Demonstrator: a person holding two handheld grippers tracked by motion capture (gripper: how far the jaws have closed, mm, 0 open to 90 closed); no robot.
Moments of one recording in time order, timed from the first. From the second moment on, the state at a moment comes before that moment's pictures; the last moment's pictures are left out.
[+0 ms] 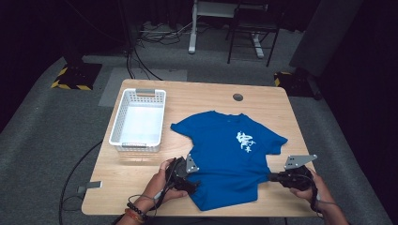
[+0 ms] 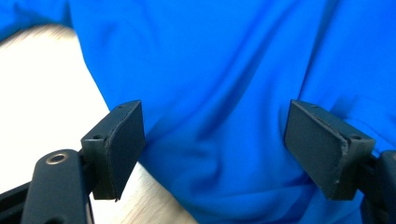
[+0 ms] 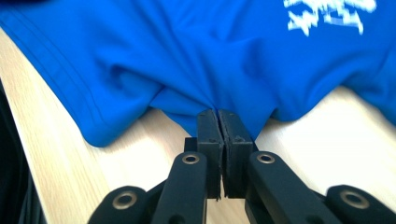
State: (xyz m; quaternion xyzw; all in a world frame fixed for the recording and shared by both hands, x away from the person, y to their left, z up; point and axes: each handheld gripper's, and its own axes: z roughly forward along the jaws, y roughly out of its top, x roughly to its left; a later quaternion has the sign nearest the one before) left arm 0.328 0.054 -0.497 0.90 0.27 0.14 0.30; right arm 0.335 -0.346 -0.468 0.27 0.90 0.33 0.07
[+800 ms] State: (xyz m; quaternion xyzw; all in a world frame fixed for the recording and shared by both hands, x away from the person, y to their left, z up) left arm 0.301 -0.008 -0.497 0.93 0.19 0.12 0.30; right arm 0.334 -0.323 -0.491 0.30 0.90 0.30 0.12
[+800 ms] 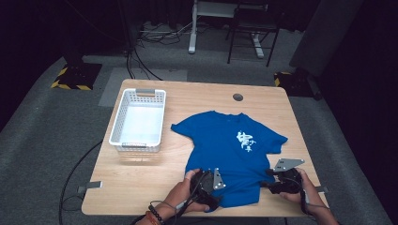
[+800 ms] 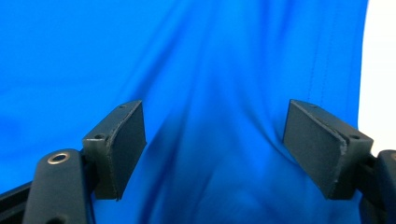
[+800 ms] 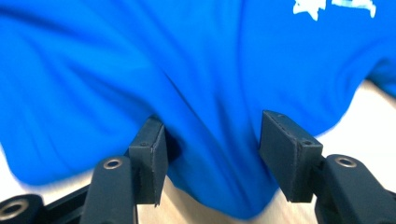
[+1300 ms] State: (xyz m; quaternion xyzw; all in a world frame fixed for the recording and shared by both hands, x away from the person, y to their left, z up) left arm 0.294 0.012 -0.483 0.92 0.18 0.13 0.33; right arm 0.316 -0.342 -0.482 0.27 0.91 0.30 0.10
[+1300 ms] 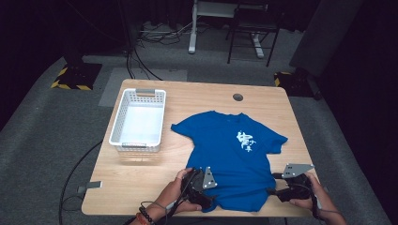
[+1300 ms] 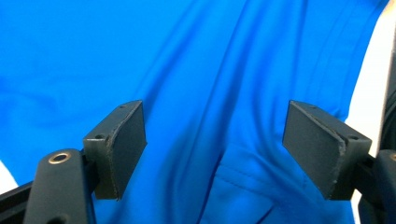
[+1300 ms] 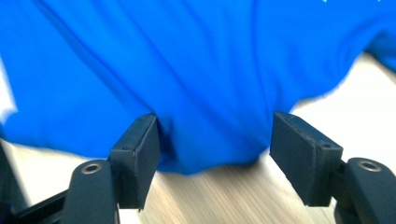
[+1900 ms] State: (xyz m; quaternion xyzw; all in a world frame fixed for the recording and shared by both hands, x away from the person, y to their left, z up) left arm 0.314 0.022 -0.506 0.90 0.24 0.09 0.35; right arm 0.406 -0.292 -0.494 0.30 0.89 0.30 0.16
